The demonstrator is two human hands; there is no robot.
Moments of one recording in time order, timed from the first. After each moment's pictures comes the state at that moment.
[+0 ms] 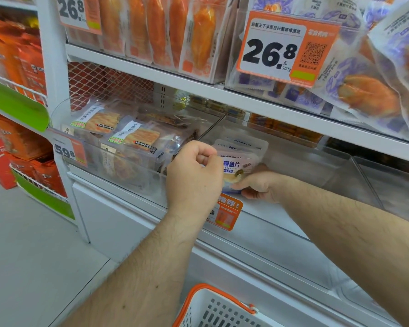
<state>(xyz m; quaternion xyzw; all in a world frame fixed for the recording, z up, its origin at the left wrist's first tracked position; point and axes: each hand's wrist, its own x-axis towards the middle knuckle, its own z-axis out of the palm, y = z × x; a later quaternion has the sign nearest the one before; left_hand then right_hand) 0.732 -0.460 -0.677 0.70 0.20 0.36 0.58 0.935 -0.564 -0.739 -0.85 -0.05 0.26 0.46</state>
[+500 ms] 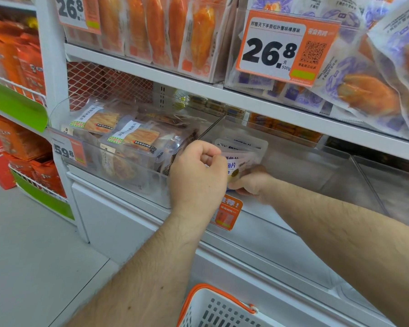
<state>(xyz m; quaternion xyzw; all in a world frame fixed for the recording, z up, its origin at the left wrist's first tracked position) 0.733 -0.465 -0.675 0.71 0.20 0.36 0.57 0.922 -0.555 -0.742 -0.85 -0.07 0.19 0.49</state>
